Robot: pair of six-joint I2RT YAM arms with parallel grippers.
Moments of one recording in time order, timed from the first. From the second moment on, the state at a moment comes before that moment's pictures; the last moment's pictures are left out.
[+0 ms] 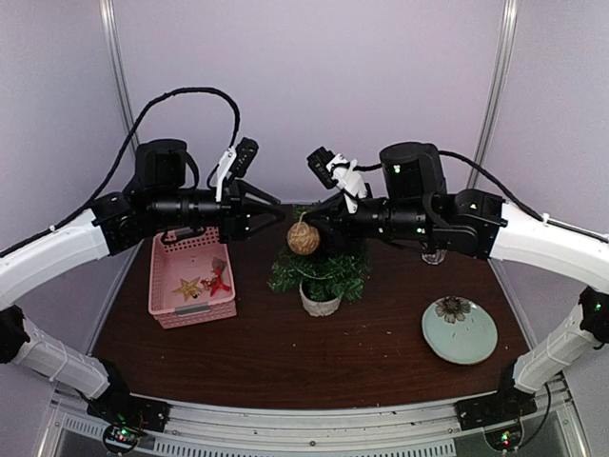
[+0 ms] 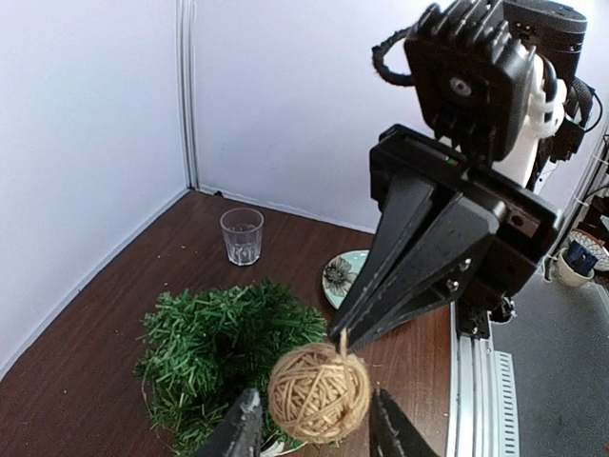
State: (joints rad) left arm -0.76 1.29 1.21 -0.16 0.55 0.03; right arm 1.03 1.44 1.41 -0.28 -0.01 -0.03
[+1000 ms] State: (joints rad) left arm -0.81 1.40 1.25 -0.21 0.57 0.06; right arm 1.03 1.46 1.44 -0.30 -0.02 -0.05
